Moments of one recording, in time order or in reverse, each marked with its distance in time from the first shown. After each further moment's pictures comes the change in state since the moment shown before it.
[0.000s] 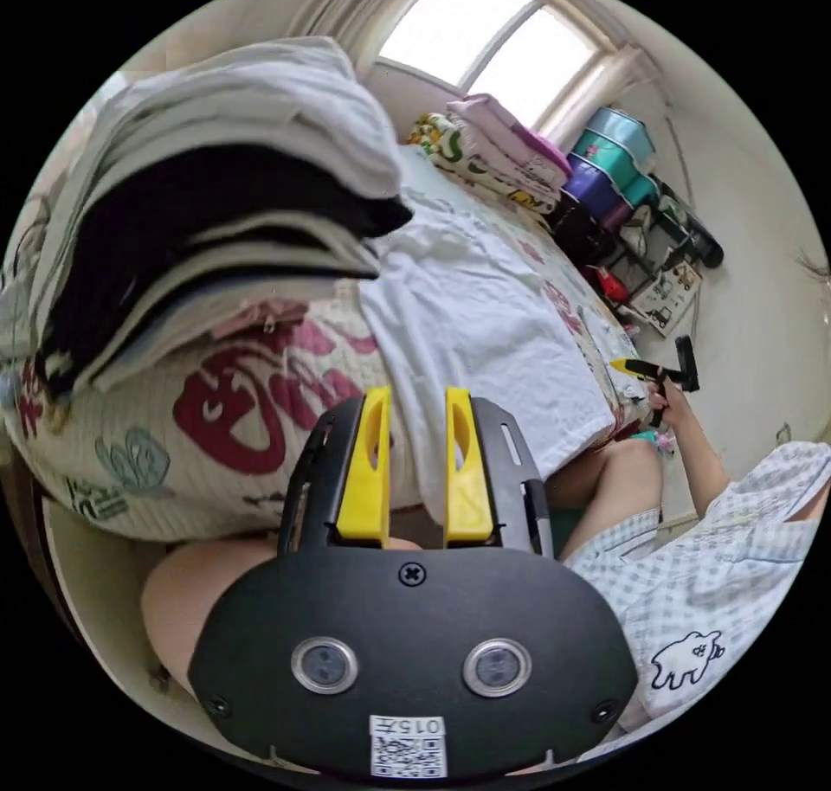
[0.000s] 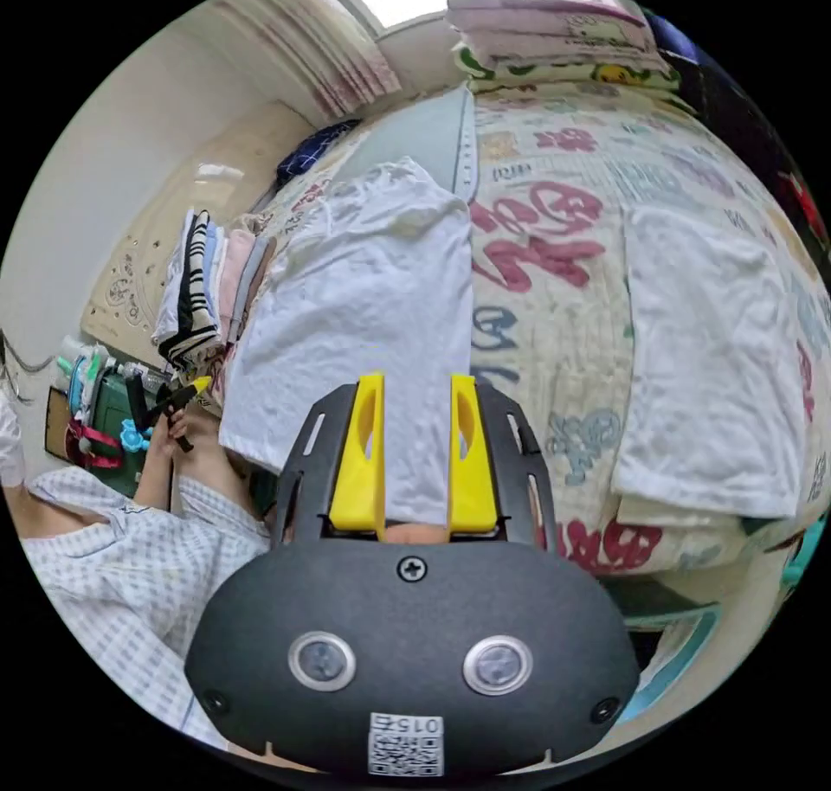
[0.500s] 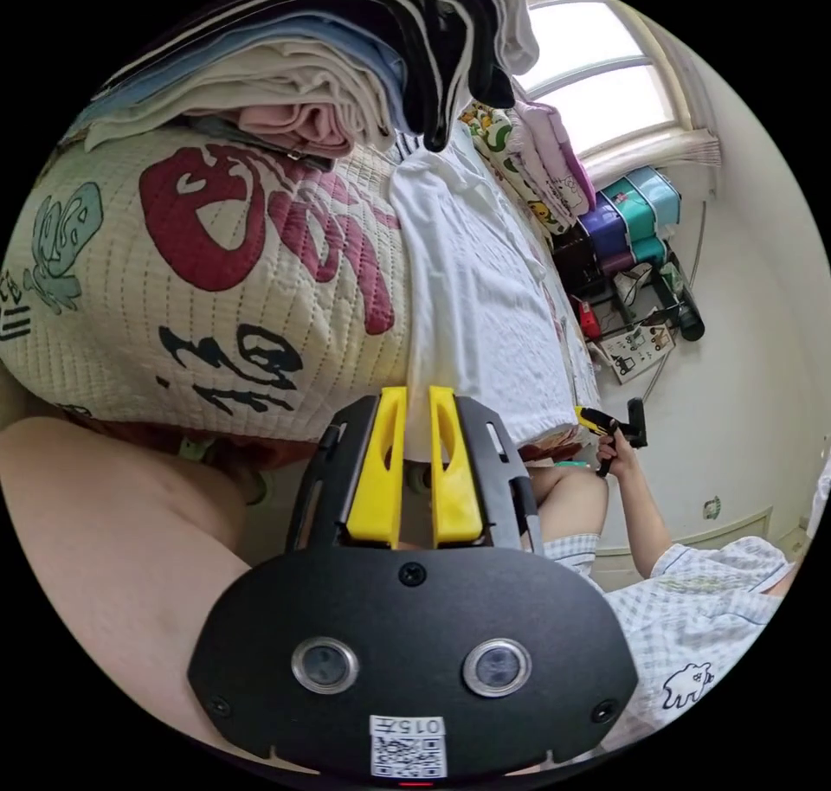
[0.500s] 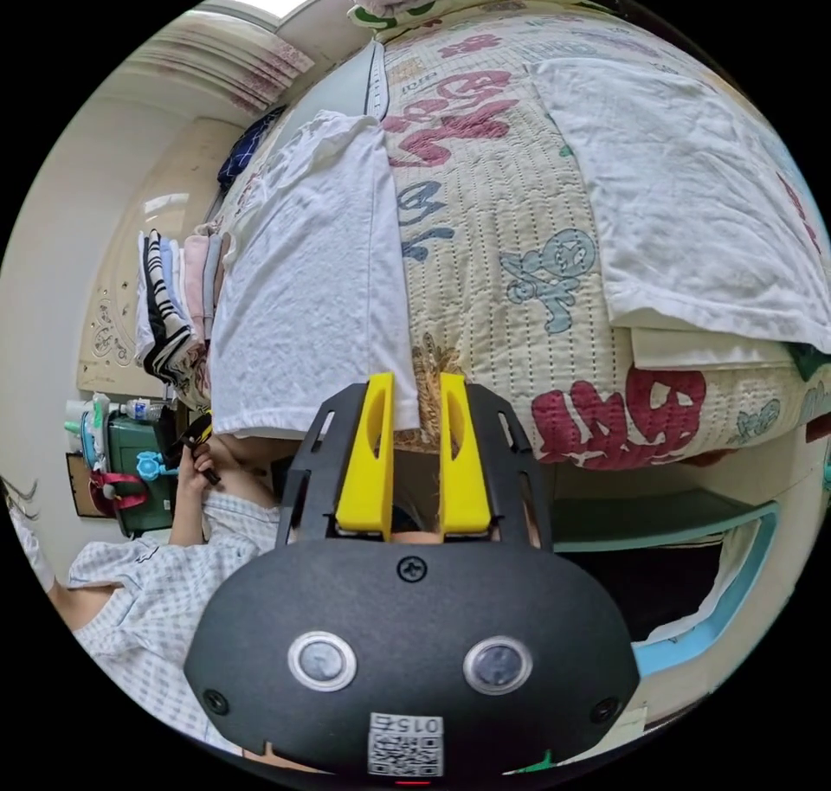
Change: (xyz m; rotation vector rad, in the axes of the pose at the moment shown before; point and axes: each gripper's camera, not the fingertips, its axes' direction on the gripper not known) left arm -0.057 0.106 0.055 -0.064 0.223 -0.247; right arm 0.035 -0.012 -0.042 -0.118 -0.034 0.215
